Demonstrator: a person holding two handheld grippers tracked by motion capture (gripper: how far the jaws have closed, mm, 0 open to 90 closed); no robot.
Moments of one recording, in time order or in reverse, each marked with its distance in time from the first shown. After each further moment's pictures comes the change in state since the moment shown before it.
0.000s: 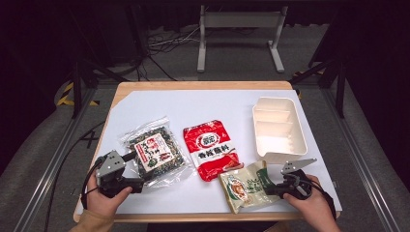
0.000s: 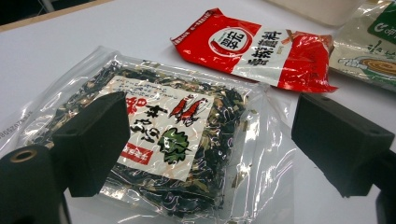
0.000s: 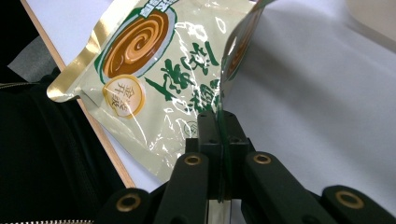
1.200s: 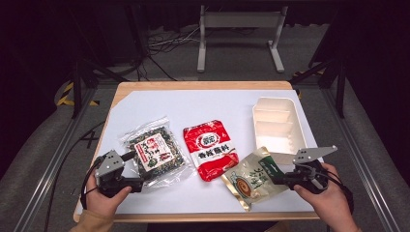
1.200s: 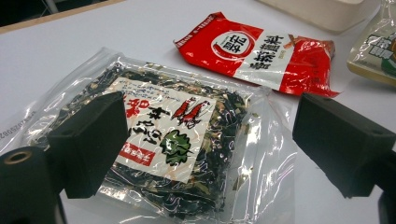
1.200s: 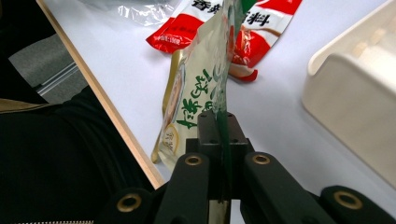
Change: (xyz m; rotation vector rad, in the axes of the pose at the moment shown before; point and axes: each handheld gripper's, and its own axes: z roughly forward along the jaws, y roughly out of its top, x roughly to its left) left arm 0.001 0.000 -0.001 -0.016 0.004 -0.020; right arm 0.036 0.044 -0.066 -0.071 -0.059 -0.097
